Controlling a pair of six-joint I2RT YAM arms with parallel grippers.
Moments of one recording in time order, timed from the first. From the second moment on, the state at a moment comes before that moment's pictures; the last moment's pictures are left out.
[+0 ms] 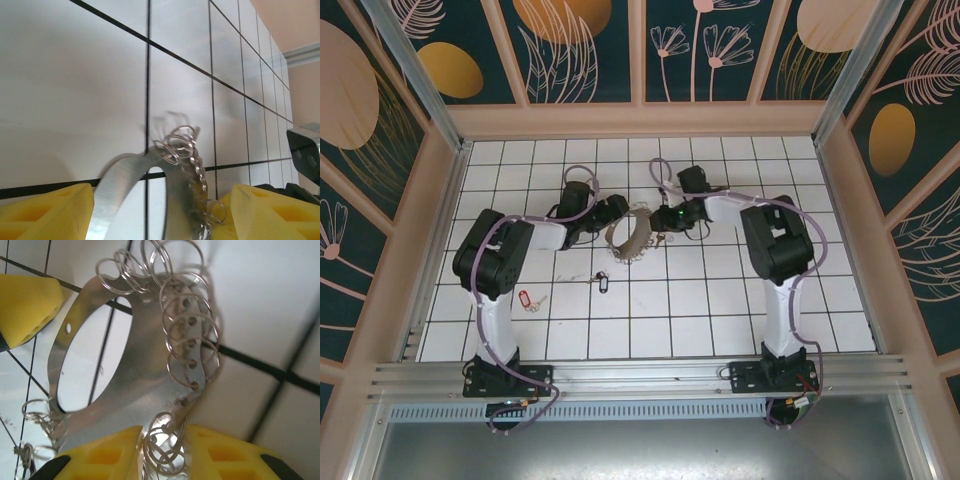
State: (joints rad) left arm -0.40 2.00 1.01 0.40 0.36 -0.88; right arm 0.41 2.07 1.31 -0.29 -0.58 0.25
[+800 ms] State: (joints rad) left arm -0.43 1.92 0.94 0.32 0.31 -0.82; right arm 0.39 2.17 1.54 -0.39 -0.49 0.26
